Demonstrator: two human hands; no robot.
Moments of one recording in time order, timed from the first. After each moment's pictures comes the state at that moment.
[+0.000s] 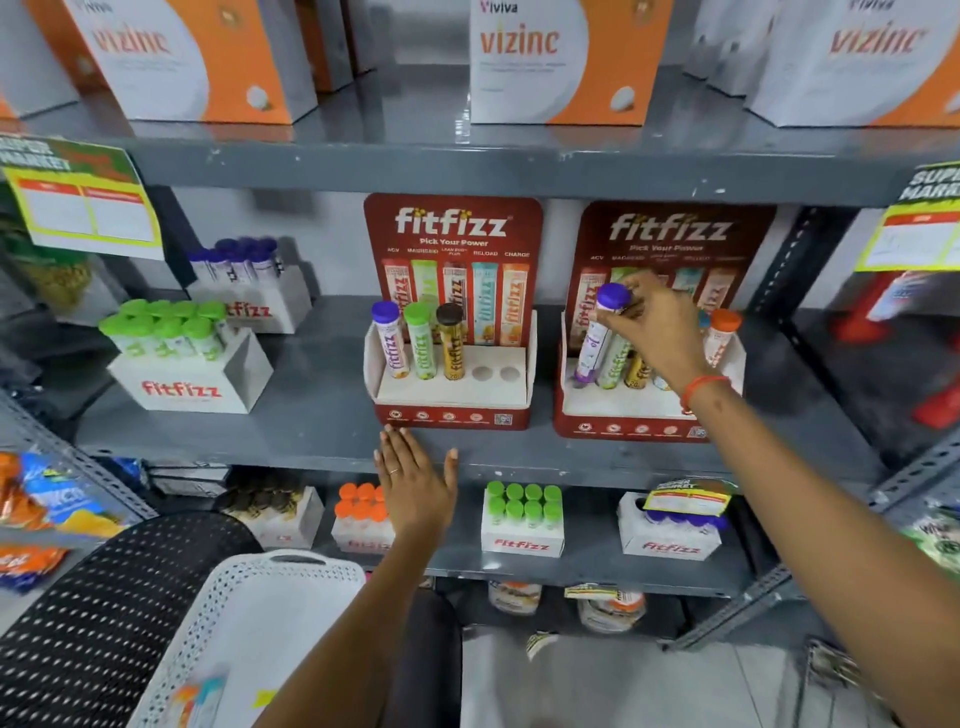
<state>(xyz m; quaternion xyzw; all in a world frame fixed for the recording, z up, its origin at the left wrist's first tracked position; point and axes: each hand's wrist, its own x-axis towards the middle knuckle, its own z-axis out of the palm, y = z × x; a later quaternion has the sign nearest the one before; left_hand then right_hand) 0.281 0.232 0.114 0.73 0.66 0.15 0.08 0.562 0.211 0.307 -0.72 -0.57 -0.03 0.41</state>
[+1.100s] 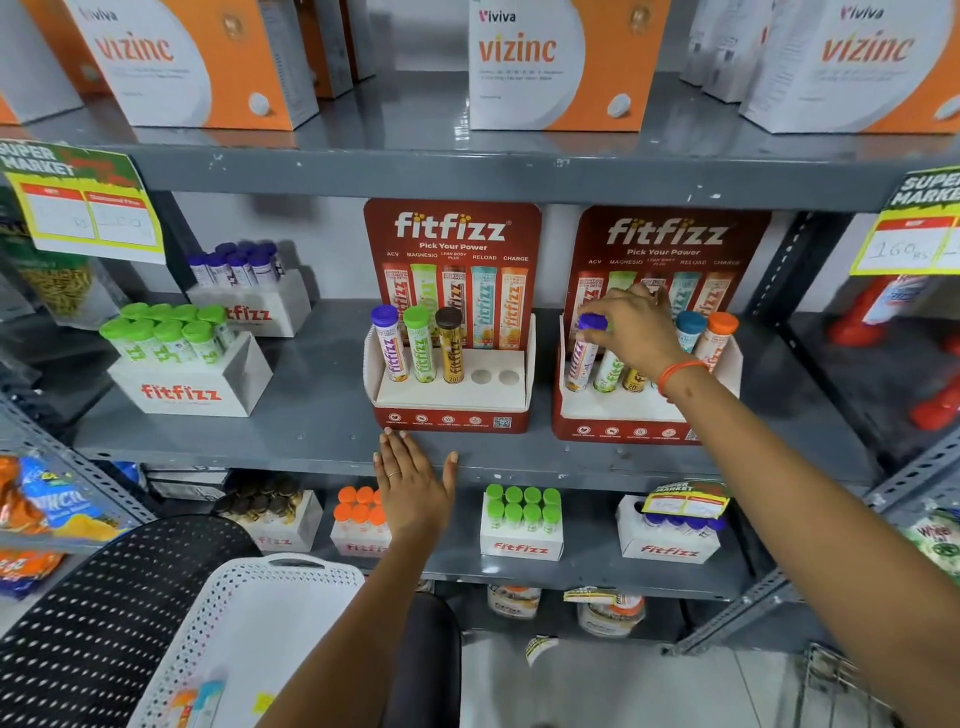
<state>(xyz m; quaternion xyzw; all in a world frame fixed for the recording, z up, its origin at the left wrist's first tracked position) 0.280 0.229 0.125 0.73 0.67 0.11 0.07 0.553 0.224 0.314 -0.76 -0.63 -0.02 0.14</state>
